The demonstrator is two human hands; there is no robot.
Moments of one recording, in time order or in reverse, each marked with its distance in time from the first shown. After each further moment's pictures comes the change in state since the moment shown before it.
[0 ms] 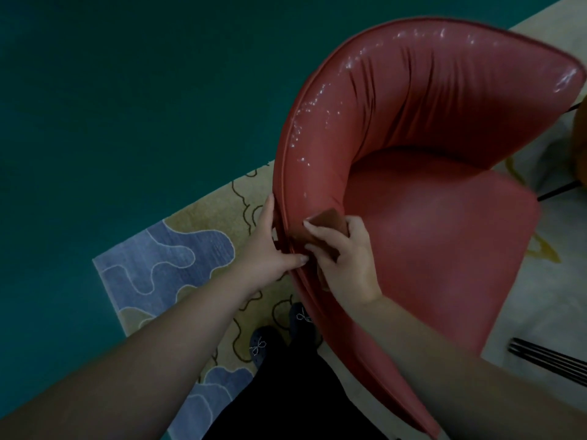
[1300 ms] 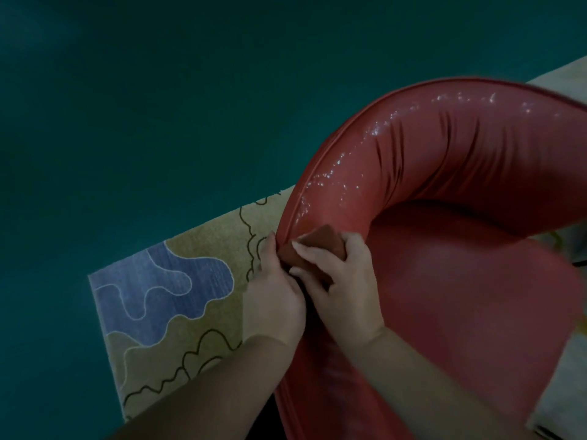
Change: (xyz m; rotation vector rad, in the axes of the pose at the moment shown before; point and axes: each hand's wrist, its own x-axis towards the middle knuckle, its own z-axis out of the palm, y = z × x) left_hand 0.084 0.037 0.028 0.344 0.634 -0.051; right_hand 0.126 0.014 0.009 -0.076 -0.044 -0.218
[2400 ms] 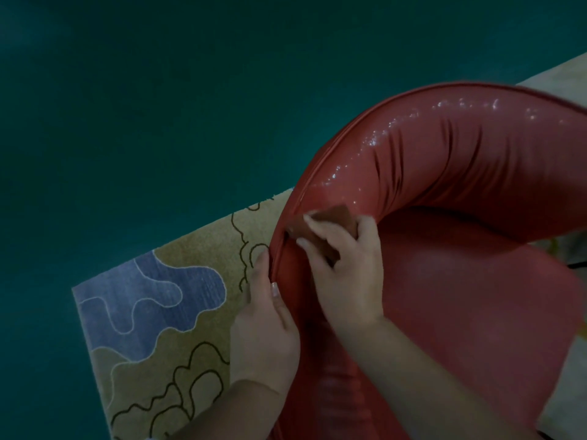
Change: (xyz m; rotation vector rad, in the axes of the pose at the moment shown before) left_hand -0.005 -0.004 -0.001 -0.061 0.002 0.133; right_hand 0.045 0.013 0.008 0.048 0.192 0.153
